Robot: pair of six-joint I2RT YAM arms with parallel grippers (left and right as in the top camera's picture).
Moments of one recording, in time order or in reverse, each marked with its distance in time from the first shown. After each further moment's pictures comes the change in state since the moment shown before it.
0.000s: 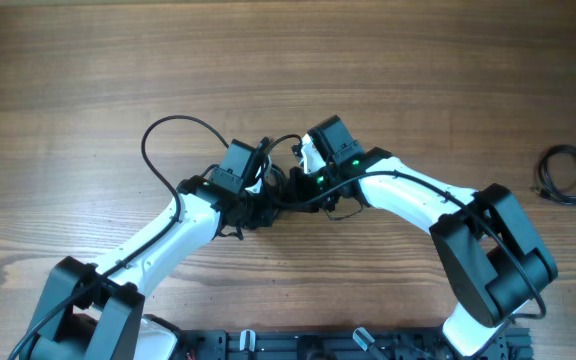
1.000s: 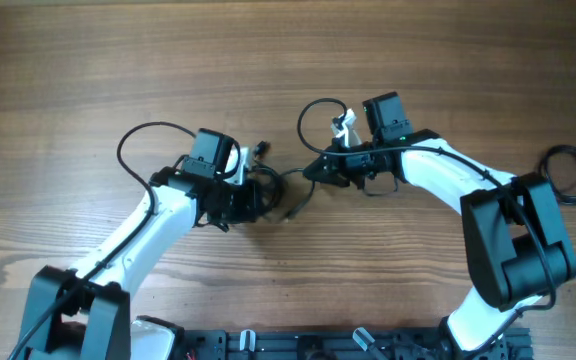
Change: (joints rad) left arm 0.160 -0.023 0.026 -0.082 0.269 -0.011; right arm -0.264 0.011 0.000 0.017 -0.196 -0.082
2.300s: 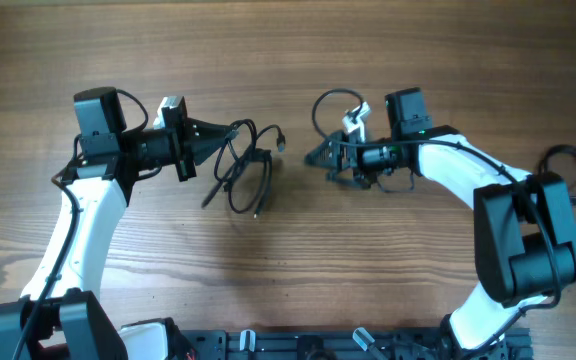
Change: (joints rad) left arm 0.448 -0.047 0.105 0.333 0.905 -0.911; right arm -0.076 0.000 0.003 -0.084 -0.176 -0.214
